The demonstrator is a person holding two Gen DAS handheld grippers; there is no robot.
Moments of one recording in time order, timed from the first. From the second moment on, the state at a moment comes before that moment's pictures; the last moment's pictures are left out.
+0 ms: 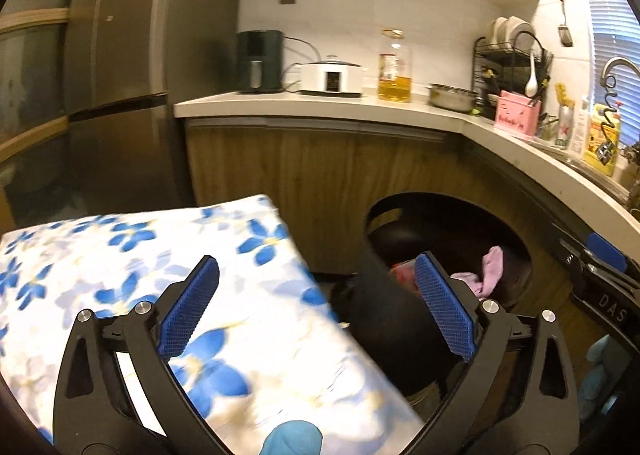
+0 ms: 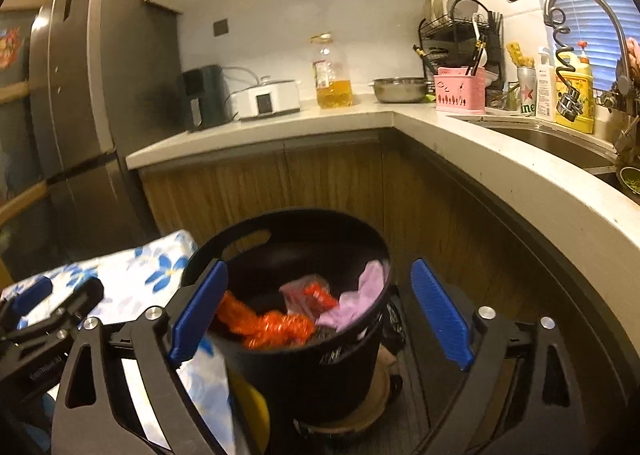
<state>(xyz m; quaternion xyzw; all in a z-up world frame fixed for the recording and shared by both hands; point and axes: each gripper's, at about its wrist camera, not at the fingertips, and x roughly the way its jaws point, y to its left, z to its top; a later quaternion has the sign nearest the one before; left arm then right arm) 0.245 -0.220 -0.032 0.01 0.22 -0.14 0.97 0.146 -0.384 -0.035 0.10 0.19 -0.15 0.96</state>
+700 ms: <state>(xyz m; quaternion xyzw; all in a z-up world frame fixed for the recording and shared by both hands) 0.089 -0.100 -0.006 0.00 0.19 -0.07 0.98 0.021 -0.274 -0.011 0.06 0.20 -0.13 0.97</state>
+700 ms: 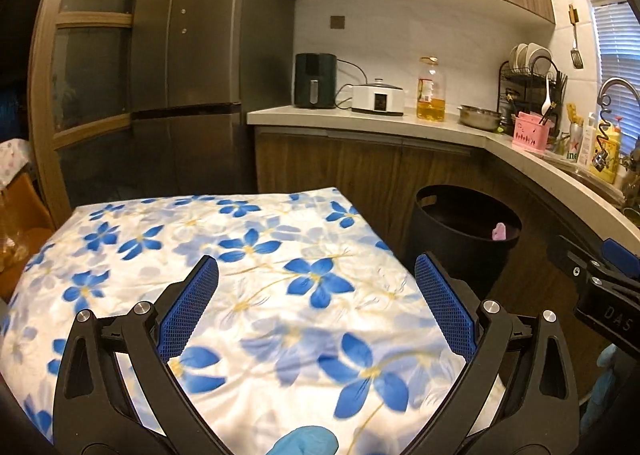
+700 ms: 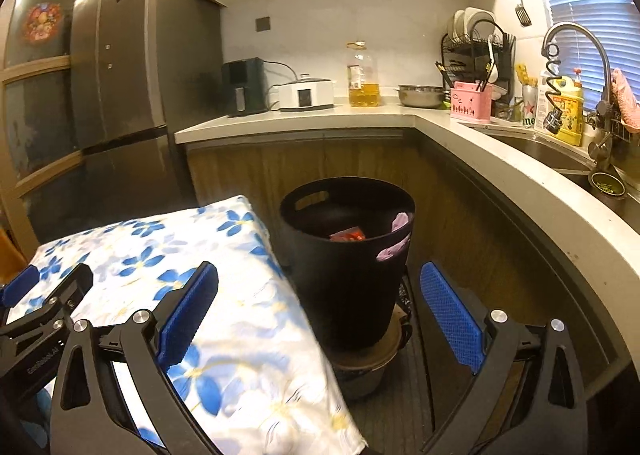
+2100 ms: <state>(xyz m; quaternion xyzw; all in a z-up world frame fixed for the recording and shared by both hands) -0.007 -0.041 0.005 -0.02 0.17 -0.04 0.98 -0.046 -0.200 -0.002 0.02 0.18 -0.10 0.98</state>
